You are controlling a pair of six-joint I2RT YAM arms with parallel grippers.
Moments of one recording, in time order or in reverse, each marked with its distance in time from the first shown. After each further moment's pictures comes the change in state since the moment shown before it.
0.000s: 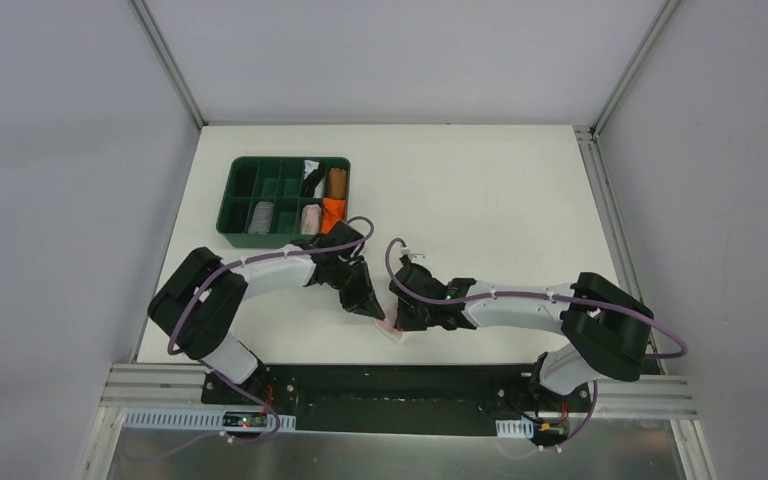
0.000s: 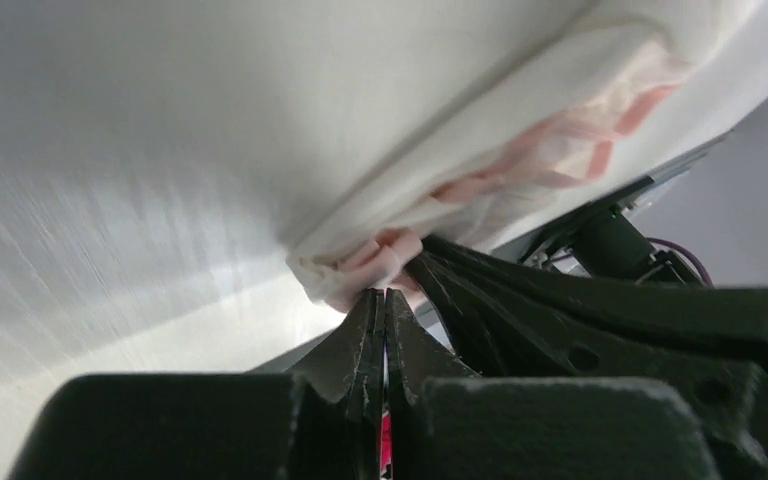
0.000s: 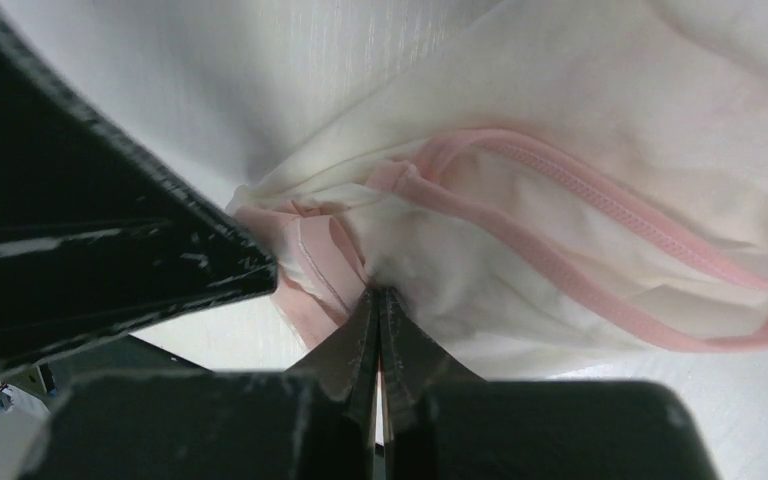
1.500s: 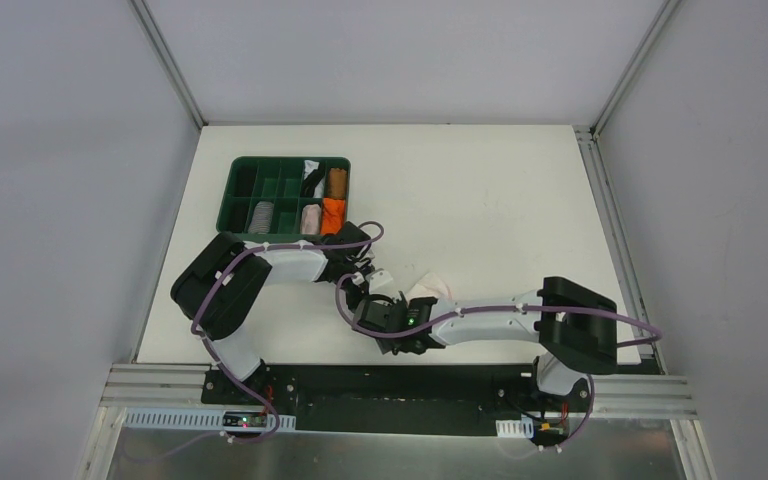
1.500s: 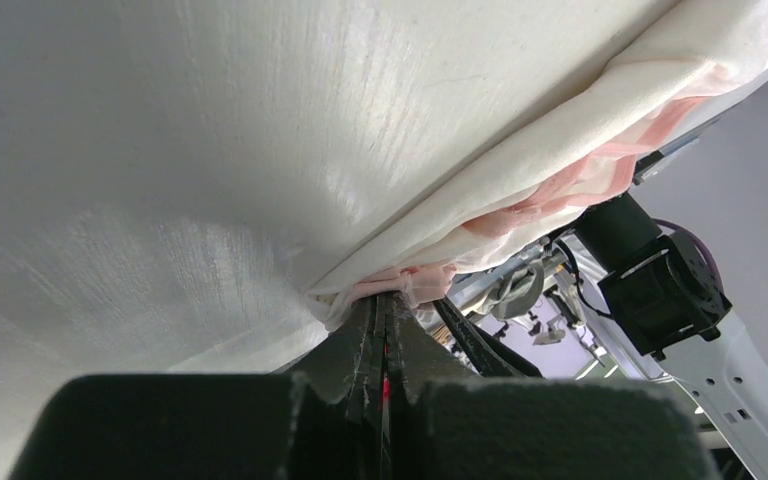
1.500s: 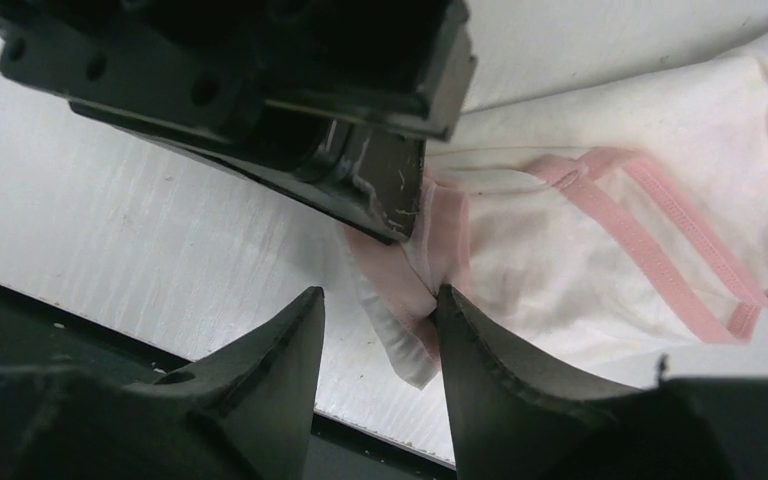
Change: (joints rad) left arm 0.000 0.163 0.038 0.045 0.069 0.044; right arm 0.243 0.143 0.220 -0.238 0.290 -0.222
